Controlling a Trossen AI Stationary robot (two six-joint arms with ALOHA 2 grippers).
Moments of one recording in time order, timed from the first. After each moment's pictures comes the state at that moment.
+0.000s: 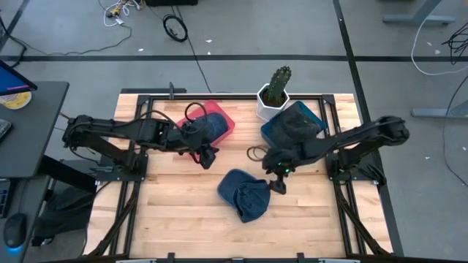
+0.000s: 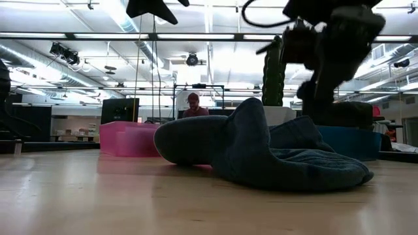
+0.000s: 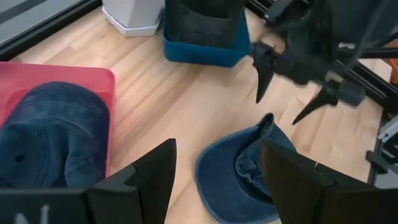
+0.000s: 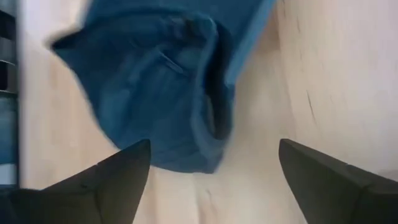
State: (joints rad) left arm -0.13 1.37 1.41 -0.82 -0.35 -0.71; right arm 0.12 1.43 0.82 -0.40 -0.21 0.38
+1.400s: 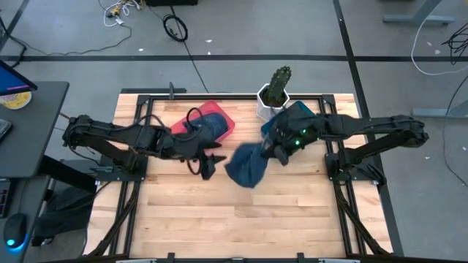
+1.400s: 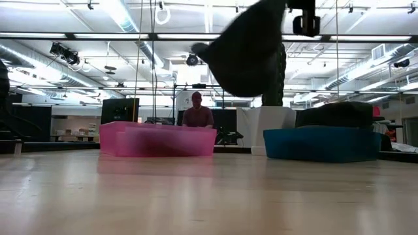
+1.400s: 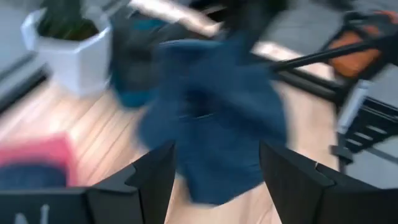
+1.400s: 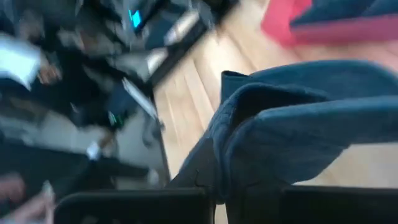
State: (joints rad) left arm -0.23 1.37 1.40 -0.61 -0.38 -0.49; right arm -0.01 1.18 1.09 -0.46 -0.25 0.78
